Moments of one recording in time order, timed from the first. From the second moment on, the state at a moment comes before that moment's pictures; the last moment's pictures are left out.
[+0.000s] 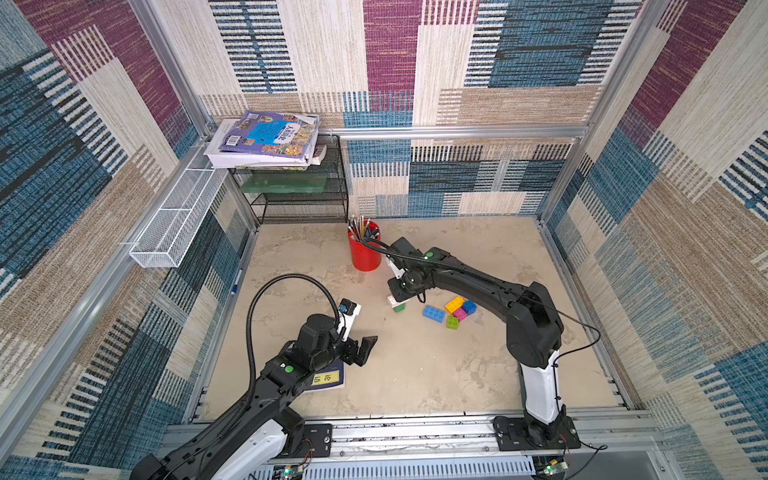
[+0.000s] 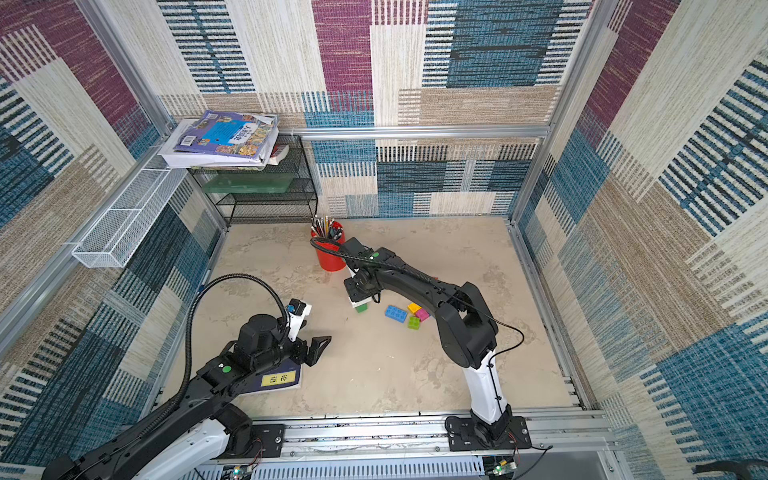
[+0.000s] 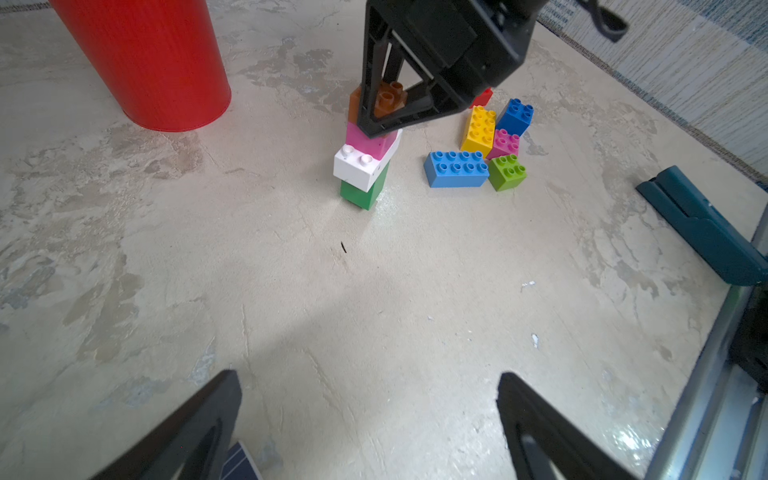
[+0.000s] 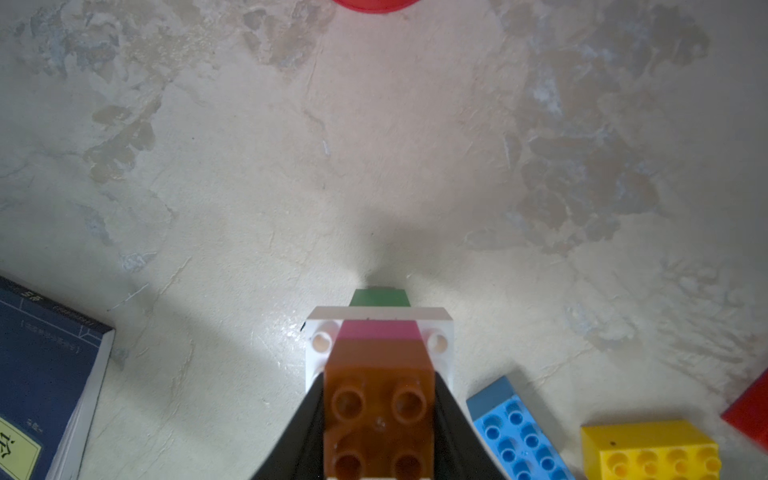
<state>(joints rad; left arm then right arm) -0.57 0.79 0.41 -0.19 0.14 -0.11 0.76 2.01 1.71 -0.86 0.05 0.31</state>
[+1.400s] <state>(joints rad) -0.57 0.69 0.39 -0.19 0.16 -0.11 0.85 1.97 1.63 -0.81 0.21 0.62</state>
